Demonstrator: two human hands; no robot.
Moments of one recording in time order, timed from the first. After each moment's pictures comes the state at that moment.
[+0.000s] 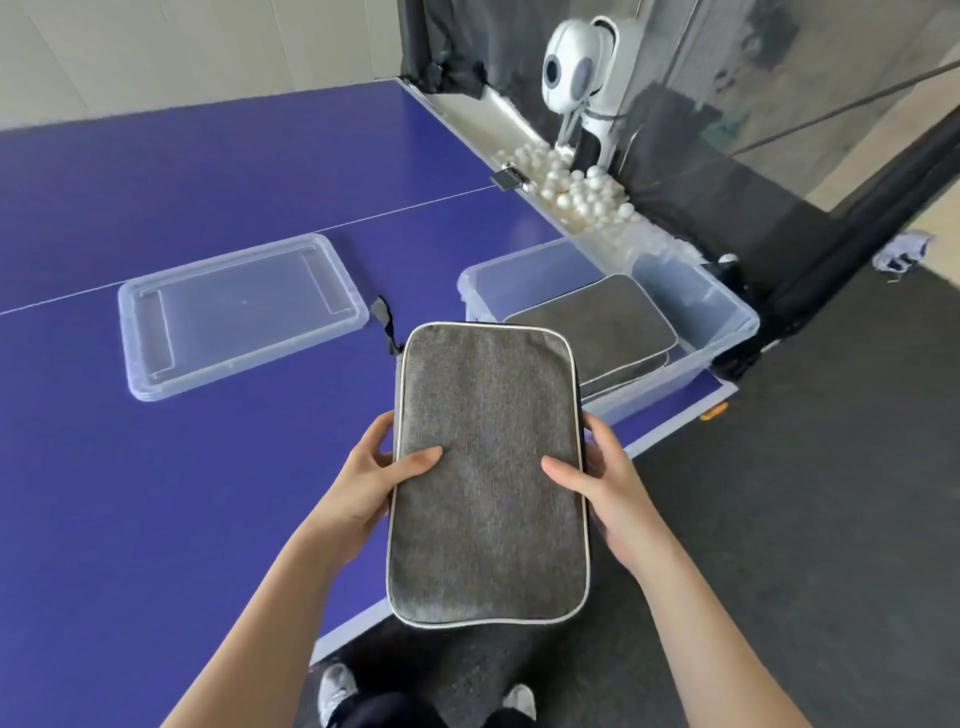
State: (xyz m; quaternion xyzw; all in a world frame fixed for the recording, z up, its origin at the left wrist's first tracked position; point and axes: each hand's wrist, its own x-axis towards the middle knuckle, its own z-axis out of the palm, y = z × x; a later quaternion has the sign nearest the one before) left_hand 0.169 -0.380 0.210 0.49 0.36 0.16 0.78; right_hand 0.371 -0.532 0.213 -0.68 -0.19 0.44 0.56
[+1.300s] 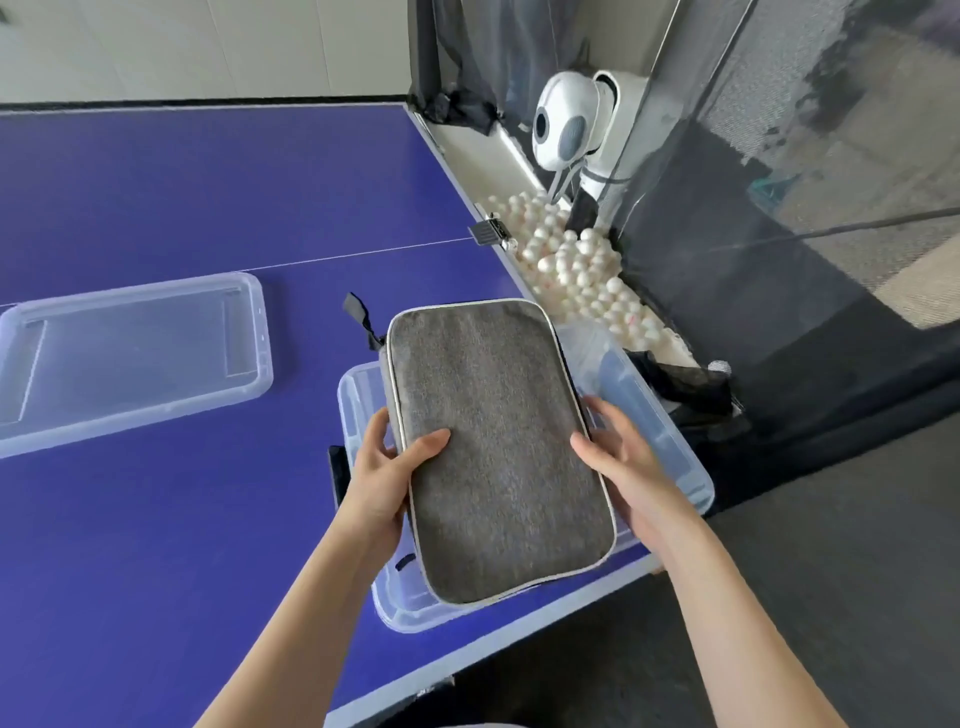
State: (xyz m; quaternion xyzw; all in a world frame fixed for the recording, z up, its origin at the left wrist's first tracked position) left_hand 0.439 -0.339 0.219 0.36 0.41 0.32 0.78; right_hand 0.658 -0.446 0.243 -0.66 -0.25 0.48 0.52
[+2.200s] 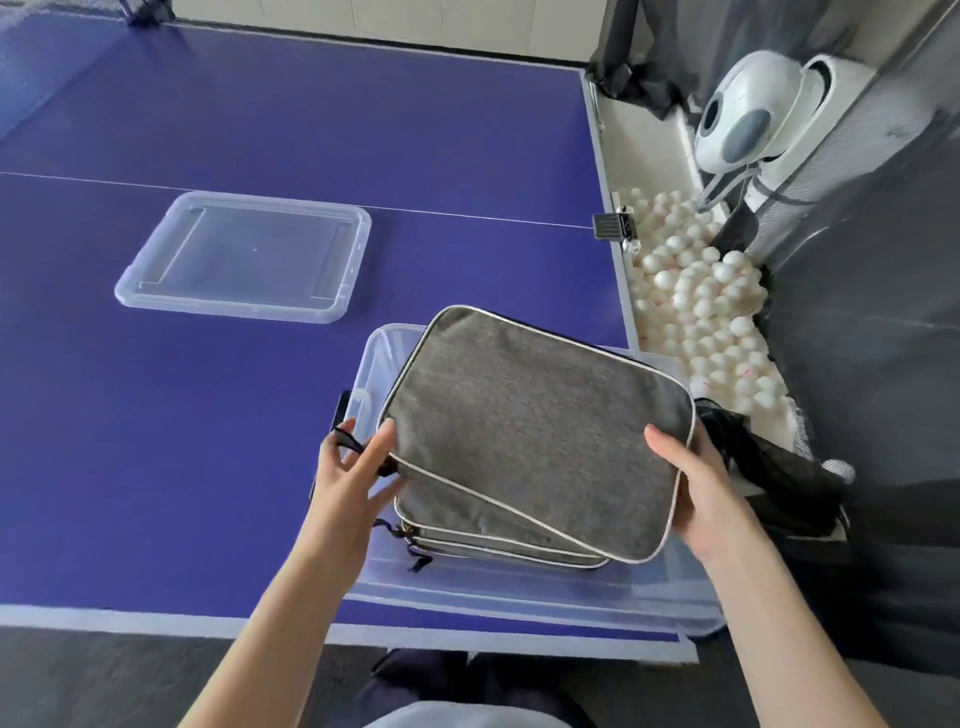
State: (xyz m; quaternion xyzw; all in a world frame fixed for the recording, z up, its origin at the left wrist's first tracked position) left_hand 0.469 -0.387 0.204 0.21 0.56 0.49 0.64; right_hand 0.770 -0.389 0.226 -0.57 -0.21 0.60 0.52
